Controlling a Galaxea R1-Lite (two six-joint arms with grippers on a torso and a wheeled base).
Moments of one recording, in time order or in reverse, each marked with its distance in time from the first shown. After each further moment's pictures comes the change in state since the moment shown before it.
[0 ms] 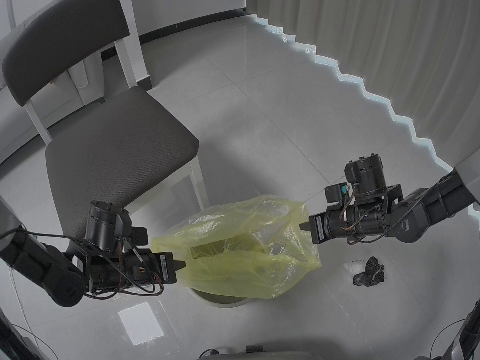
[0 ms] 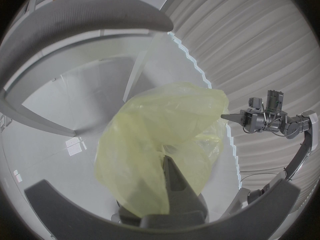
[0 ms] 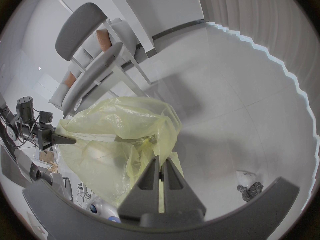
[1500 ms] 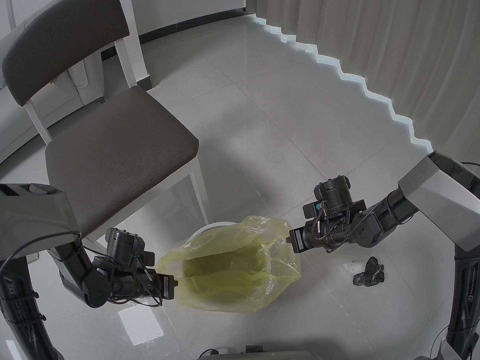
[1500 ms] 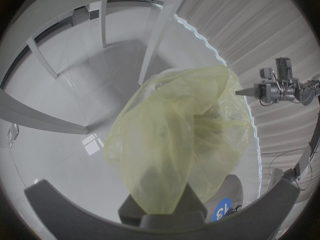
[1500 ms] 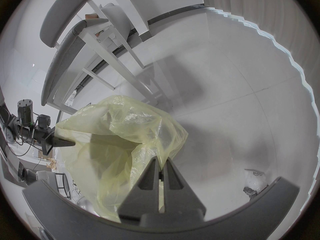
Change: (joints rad) left arm 0.122 0.355 0.027 -0.197 -0.006 0.242; right arm -0.016 0.297 -0.183 -0.004 0.006 -0.021
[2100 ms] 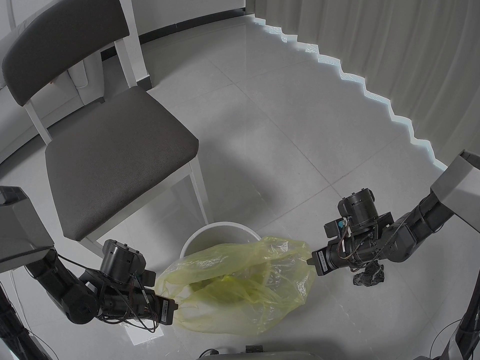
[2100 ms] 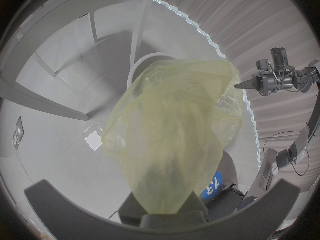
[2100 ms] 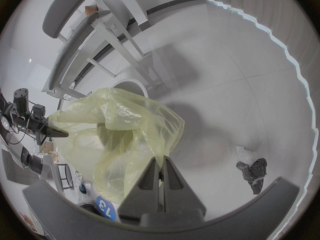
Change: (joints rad) left arm -0.131 -0.209 0.113 0.199 0.051 -0.013; right arm -0.007 -0.190 0.300 0.001 -0.002 -0.026
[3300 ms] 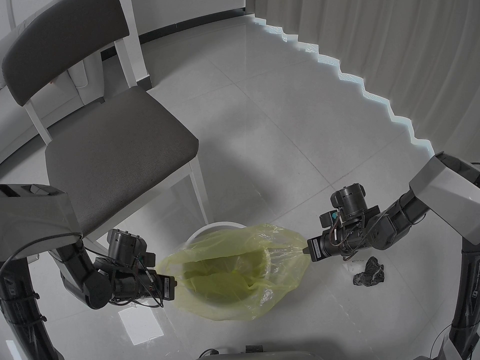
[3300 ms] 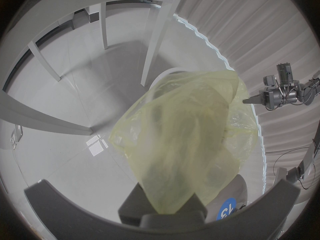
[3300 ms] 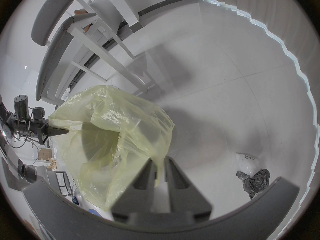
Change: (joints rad) left arm 0.115 0.210 -0.110 -0.201 -0.003 0.024; right arm -0.063 0.158 -0.185 0.023 0.016 -0.003
